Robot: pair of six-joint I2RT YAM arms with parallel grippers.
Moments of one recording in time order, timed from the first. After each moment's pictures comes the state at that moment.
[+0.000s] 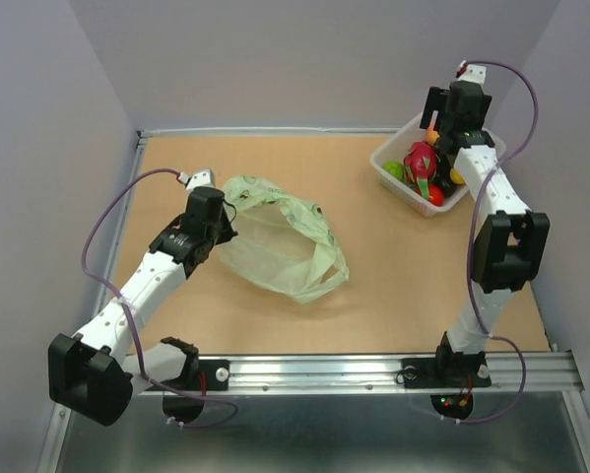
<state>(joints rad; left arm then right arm) -0.41 1.11 0.89 -0.48 -0.28 -0.55 0.01 1.94 1.78 -0.19 0.39 0.06</state>
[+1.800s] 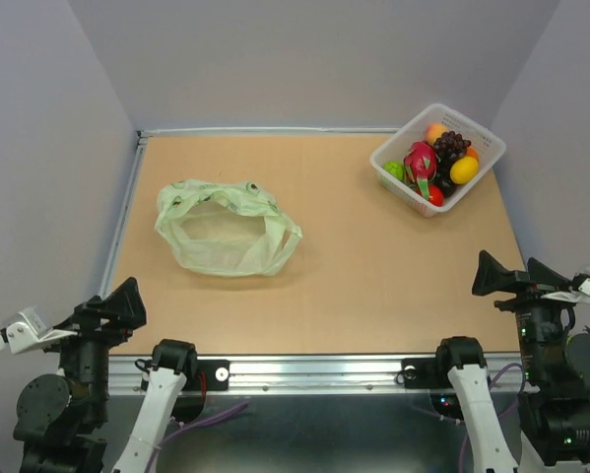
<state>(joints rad) -0.18 0.17 1.22 -1.01 -0.37 -0.53 0.02 0.18 1.08 -0.75 0.10 0.21</state>
